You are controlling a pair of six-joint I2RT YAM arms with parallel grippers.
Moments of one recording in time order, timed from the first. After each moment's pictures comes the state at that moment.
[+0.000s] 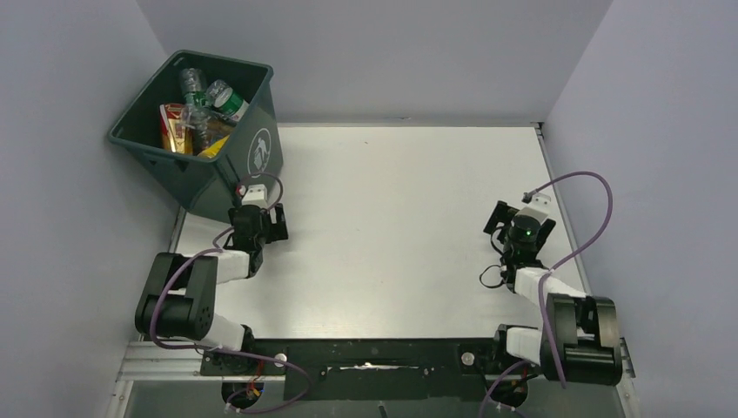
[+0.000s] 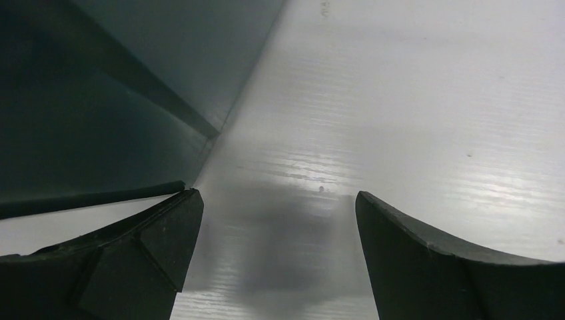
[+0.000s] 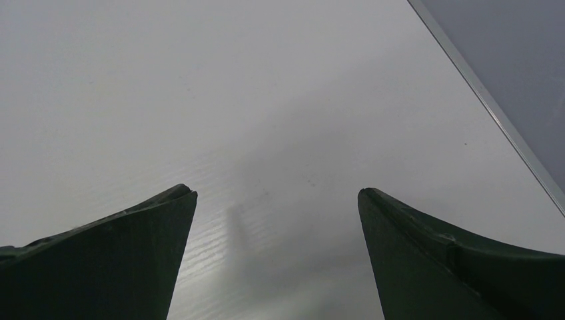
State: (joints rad) left arm -0.12 1.47 0.43 0.49 -0.18 -0.14; right arm -0.08 1.18 0.31 0.45 0.29 0.16
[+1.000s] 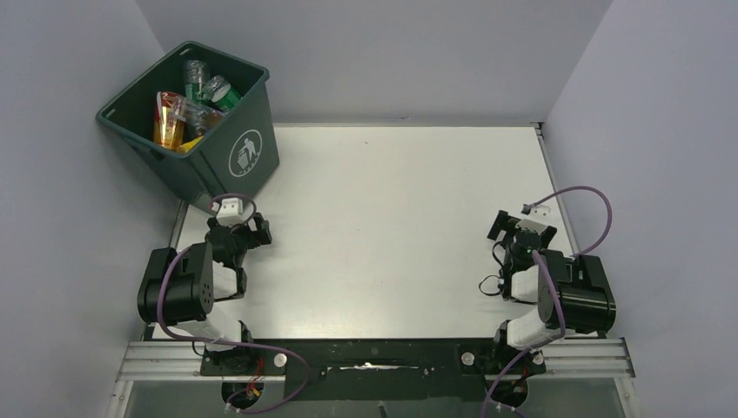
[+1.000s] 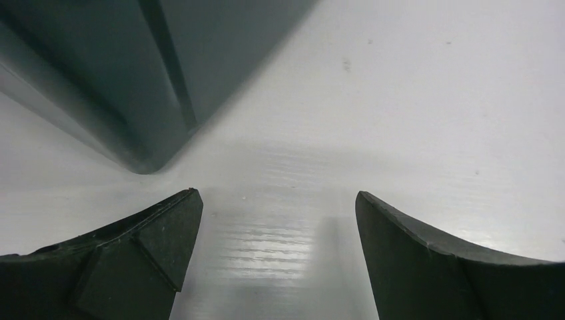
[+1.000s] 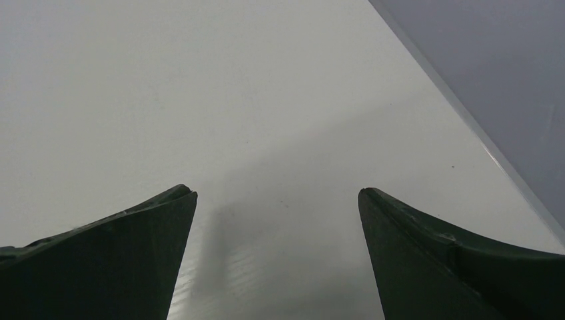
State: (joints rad) left arm 0.14 1.59 0.25 1.04 0.12 -0.12; right arm -0.17 1.50 0.17 1.09 0.24 0.05
